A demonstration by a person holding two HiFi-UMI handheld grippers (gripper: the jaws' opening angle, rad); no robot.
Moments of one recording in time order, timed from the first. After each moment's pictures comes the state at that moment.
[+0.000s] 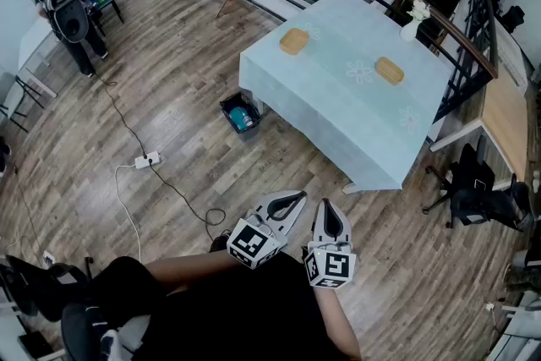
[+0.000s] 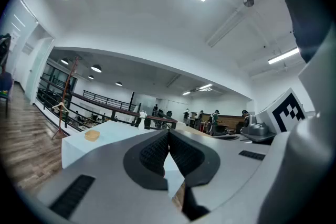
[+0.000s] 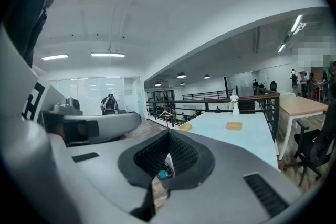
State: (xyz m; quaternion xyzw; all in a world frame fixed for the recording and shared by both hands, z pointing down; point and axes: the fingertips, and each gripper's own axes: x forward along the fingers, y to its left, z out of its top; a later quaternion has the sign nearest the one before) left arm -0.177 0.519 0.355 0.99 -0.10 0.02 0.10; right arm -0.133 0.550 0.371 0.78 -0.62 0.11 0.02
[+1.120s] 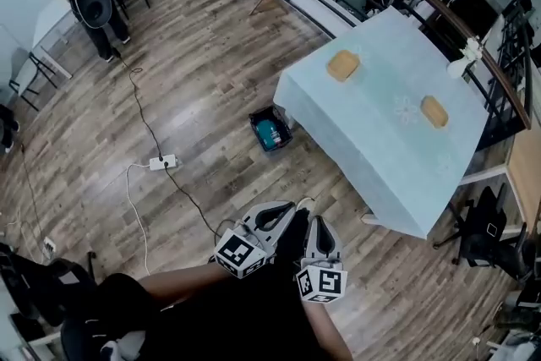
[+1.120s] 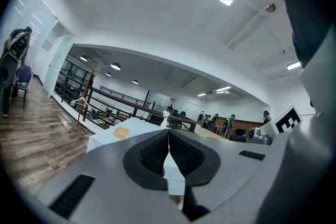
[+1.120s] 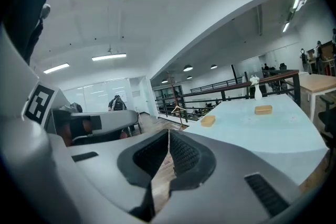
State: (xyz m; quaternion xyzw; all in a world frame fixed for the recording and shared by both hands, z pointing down) left arm -0.263 0.317 0.400 0.98 -0.16 0.02 0.15; right arm -0.209 0.362 0.430 0.74 -0.65 0.16 -0.02
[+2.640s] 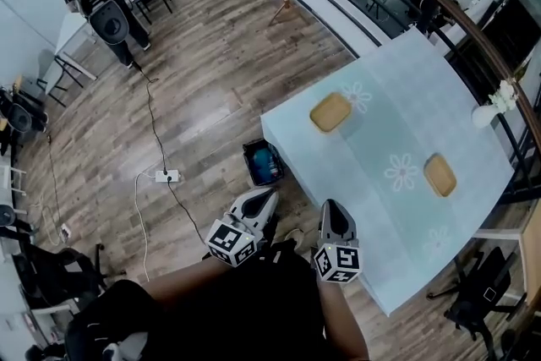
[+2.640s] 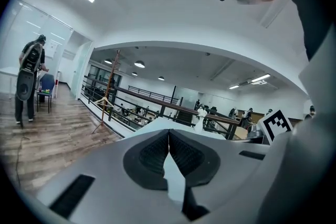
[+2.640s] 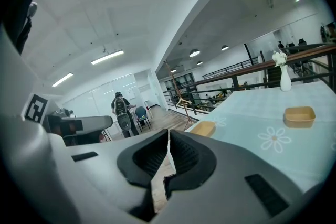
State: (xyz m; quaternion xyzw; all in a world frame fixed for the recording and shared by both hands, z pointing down) left arm -0.035 0.075 0.426 0.93 -0.32 0.07 0.16; right arm 0.095 0.115 0.464 0.66 -0.72 0.23 -0.02
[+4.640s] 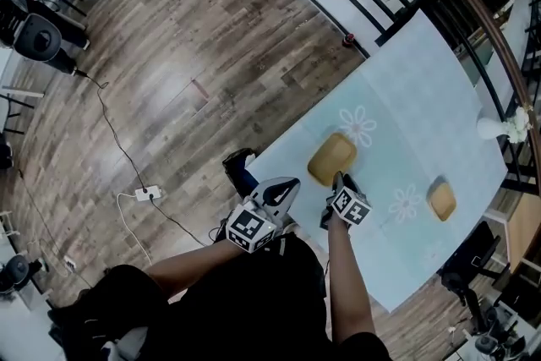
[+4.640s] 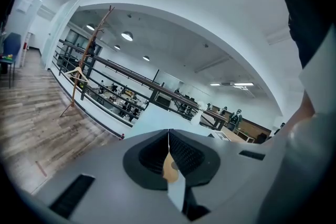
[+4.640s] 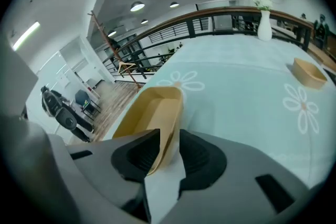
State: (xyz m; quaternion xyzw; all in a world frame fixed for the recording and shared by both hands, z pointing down) left arm 0.056 -0.222 0.533 0.95 -0.15 0.11 0.25; right arm 0.217 -0.158 0.715 0.75 -0.45 0.48 0.09
